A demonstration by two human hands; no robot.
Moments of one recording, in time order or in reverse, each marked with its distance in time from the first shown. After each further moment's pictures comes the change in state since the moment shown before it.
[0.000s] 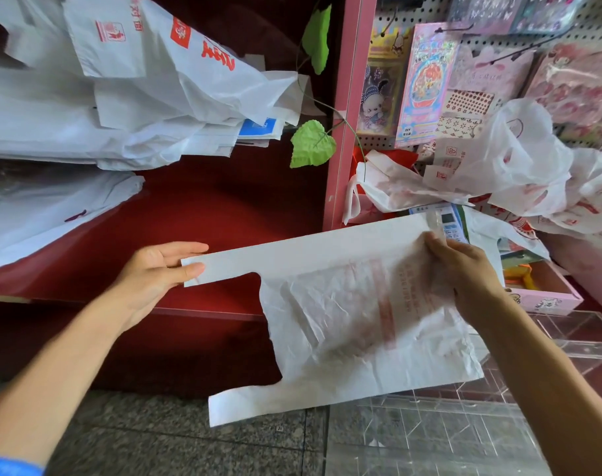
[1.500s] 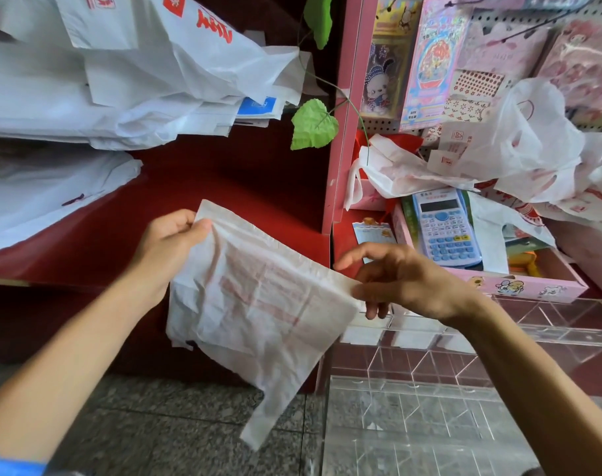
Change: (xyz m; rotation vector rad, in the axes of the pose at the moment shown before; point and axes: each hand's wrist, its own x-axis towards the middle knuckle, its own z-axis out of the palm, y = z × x) left_hand -0.001 0.020 0.034 0.097 0.233 0.163; right_hand -0.040 -0.005 0.032 -0.309 -0.924 -0.295
